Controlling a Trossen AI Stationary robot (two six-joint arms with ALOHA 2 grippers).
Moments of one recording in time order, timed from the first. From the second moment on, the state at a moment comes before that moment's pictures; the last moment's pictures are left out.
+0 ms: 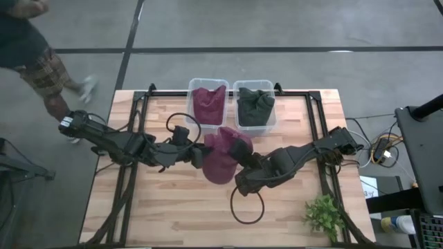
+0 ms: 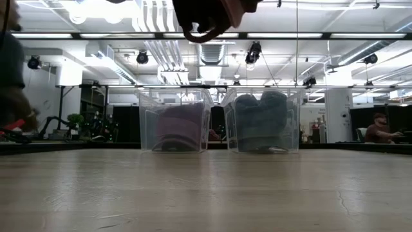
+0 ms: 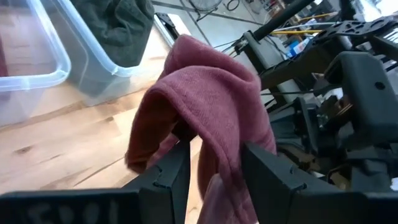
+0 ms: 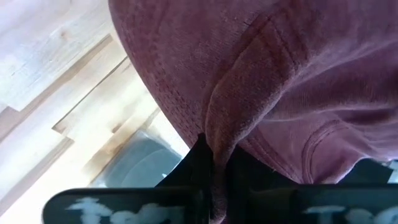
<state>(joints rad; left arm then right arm) -0.36 1.26 1.23 -0.41 -0.65 -1.15 0.41 1.90 2.02 -1.36 0.68 -0.64</state>
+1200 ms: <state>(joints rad) -0.32 1.28 1.23 -0.37 -0.77 -0.91 0.41 1.87 2.02 -1.41 0.68 -0.42</state>
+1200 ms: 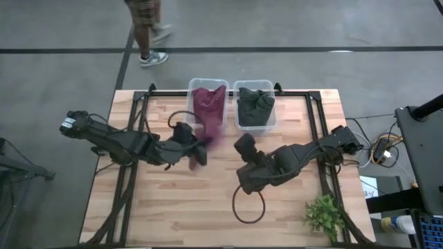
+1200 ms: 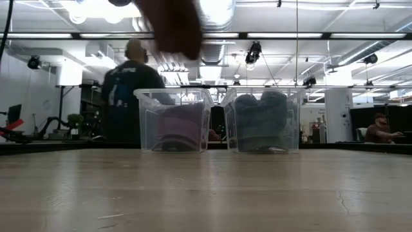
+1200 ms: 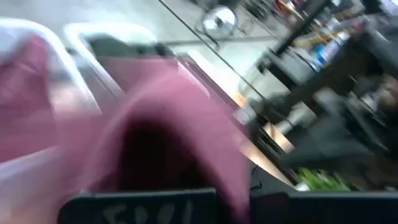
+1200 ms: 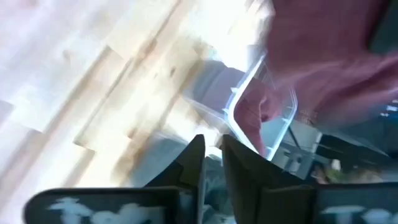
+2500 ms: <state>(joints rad) 0.64 1.20 0.69 0.78 0.21 -0.71 0.43 1.72 1.98 -1.57 0.67 0.12</state>
